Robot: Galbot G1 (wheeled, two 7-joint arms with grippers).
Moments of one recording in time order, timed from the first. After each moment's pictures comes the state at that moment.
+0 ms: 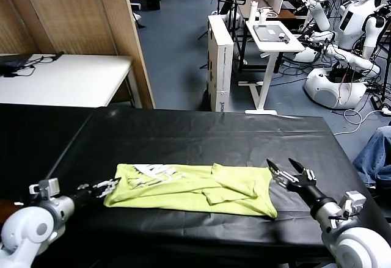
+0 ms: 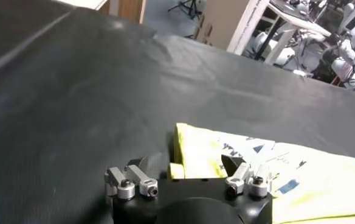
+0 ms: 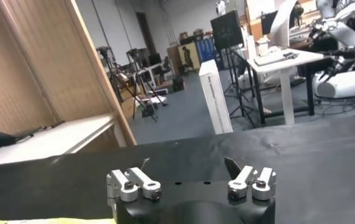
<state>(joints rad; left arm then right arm) 1.43 -0.93 -0.74 -1.95 -1.03 0.74 -0.06 -1.58 0.94 0.71 2.20 0.91 -0.29 0.03</state>
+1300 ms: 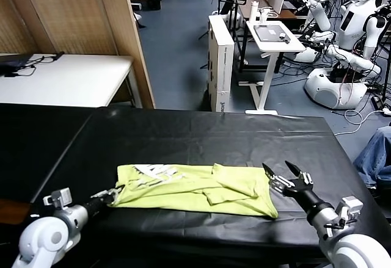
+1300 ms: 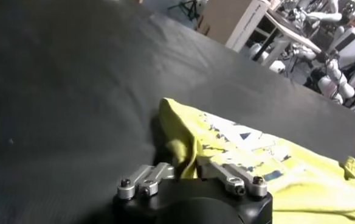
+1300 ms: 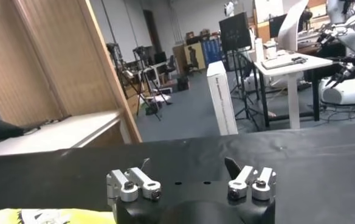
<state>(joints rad) 1.42 -1.03 -0.71 -1.96 -1.00 0.74 -0.08 -1.62 0.98 0.70 2.24 0.84 -0.29 0.03</state>
